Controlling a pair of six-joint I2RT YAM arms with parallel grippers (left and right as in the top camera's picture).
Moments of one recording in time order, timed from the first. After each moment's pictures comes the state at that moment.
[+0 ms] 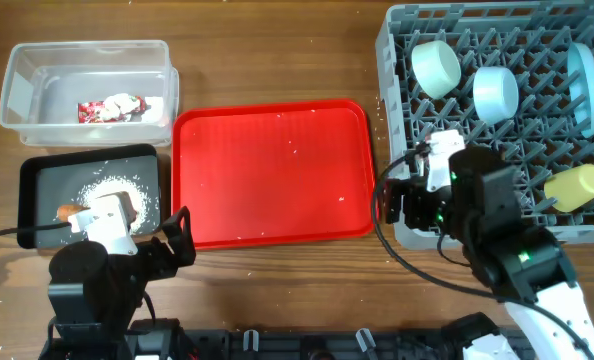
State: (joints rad) left arm 0.02 0.42 0.79 -0.96 0.10 -0.30; right arm 0.35 0.93 0.90 -0.79 -0.06 0.18
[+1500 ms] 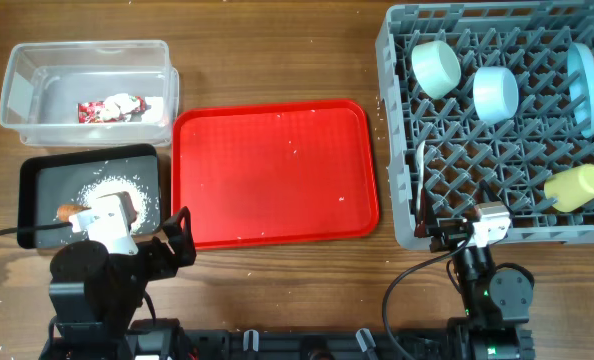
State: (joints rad) left arm 0.02 0.42 0.78 -0.97 0.10 -0.30; right arm 0.04 0.02 0.01 0.00 -0.10 -0.01
